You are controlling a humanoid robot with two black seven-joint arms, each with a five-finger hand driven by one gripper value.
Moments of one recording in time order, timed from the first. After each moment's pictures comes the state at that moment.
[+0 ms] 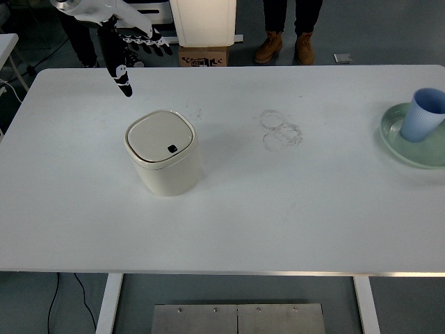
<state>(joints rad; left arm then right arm) -2.10 0.29 1.06 -0.86 0.39 -0.61 -0.31 -0.01 0.00 0.40 0.19 -0.44 -0.03 0.21</state>
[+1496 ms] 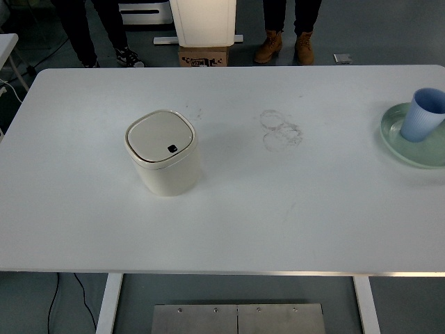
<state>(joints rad) -1.86 0.32 0.78 -0.37 -0.13 -0.24 -0.29 -0.01 0.00 0.40 0.19 -0.44 -0.03 0.21</state>
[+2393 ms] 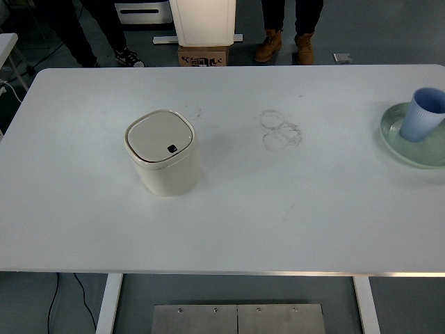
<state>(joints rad) -1.69 0.48 0.31 -0.18 -0.30 -0.20 -0.21 -0.01 0.00 0.40 0.19 -0.44 -0.03 0.21</state>
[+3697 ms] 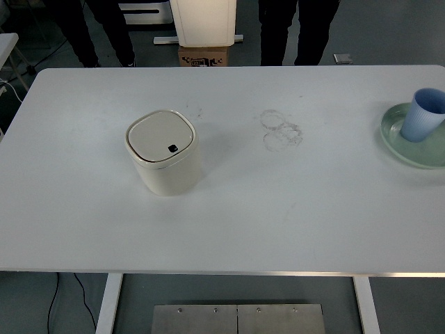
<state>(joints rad) -1.47 0.58 0.19 -0.18 -0.30 -0.12 -0.18 -0.01 0.00 0.40 0.19 -0.44 -0.03 0.21</state>
